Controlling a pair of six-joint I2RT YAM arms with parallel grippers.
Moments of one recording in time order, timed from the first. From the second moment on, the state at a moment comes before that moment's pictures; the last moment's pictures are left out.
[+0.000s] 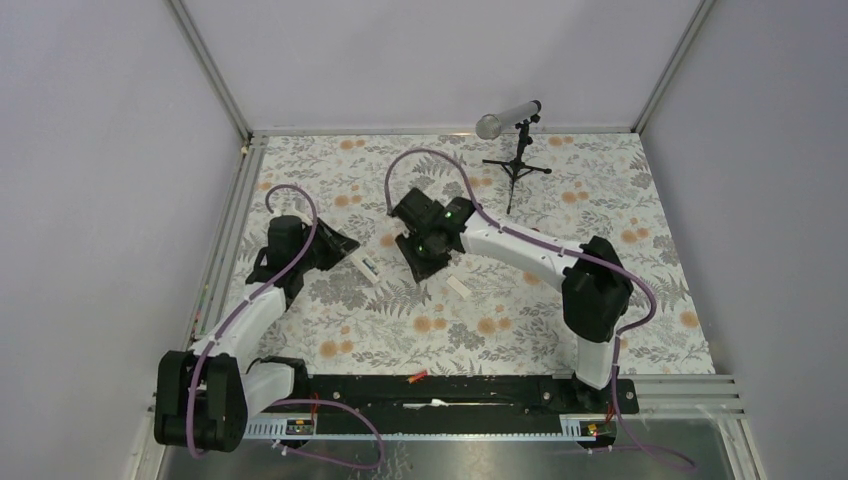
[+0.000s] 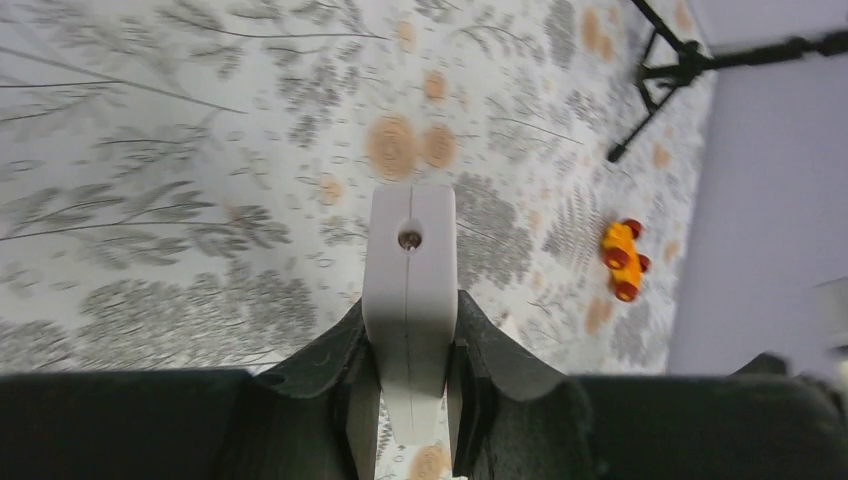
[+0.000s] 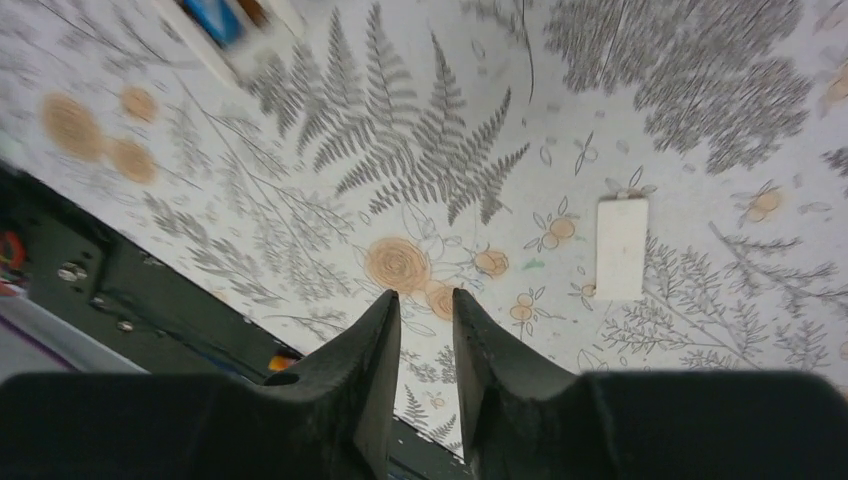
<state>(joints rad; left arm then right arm) -0.11 1.10 0.52 0.03 0.34 -0.83 0.92 1.88 1.65 -0.90 -0.07 0.34</state>
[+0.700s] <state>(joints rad) -0.05 0.94 0.58 -0.31 0.13 -0.73 1.27 1.47 0.93 -0.50 -0.24 0.14</state>
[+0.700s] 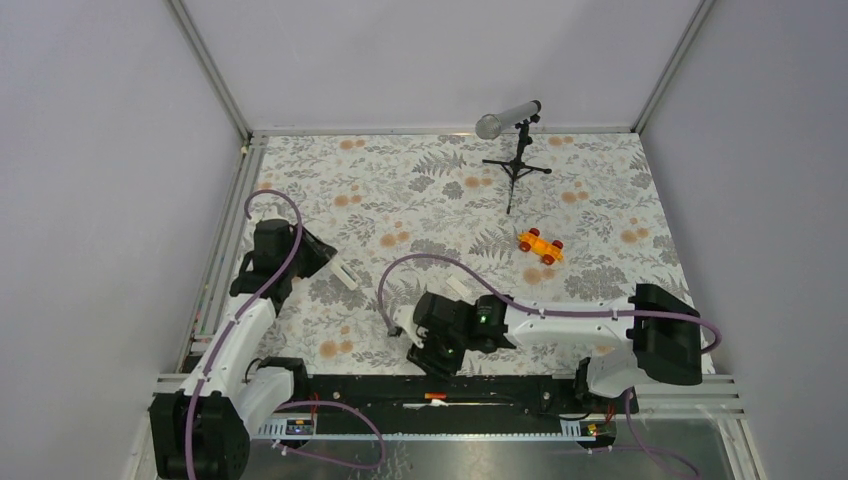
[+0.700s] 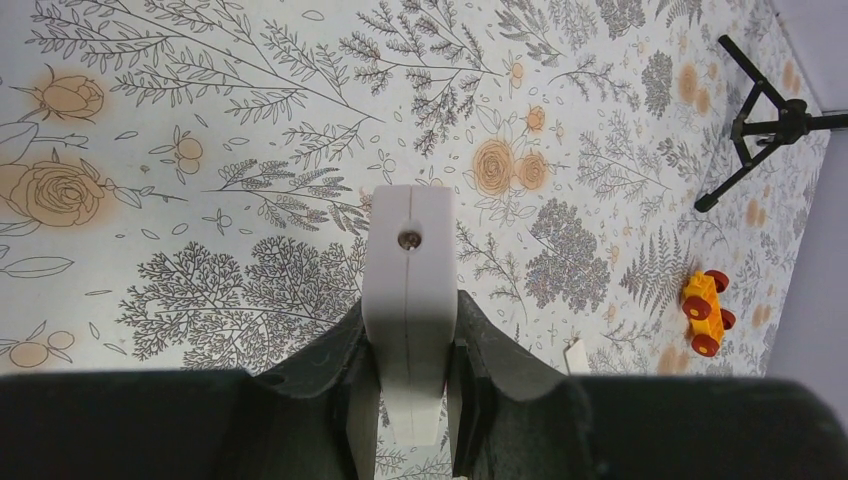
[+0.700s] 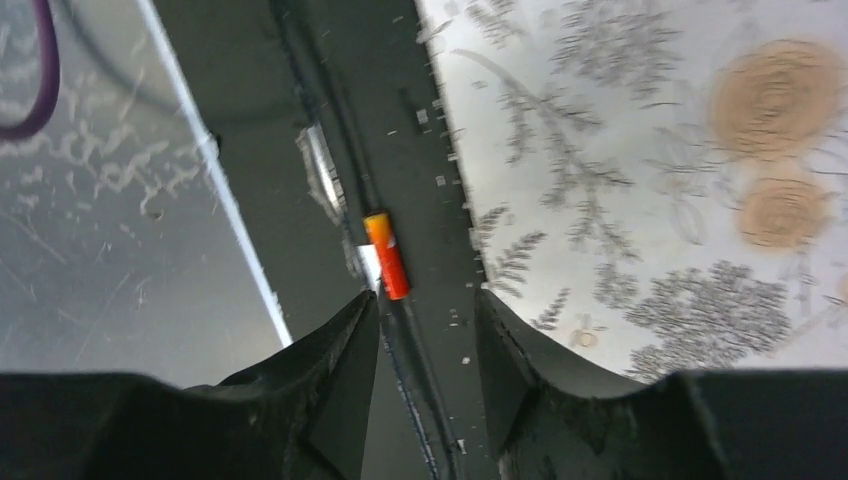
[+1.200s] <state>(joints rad) 0.04 0.86 0.58 -0.44 0.10 -0.70 1.50 1.60 0.90 -0.46 -0.07 0.12</state>
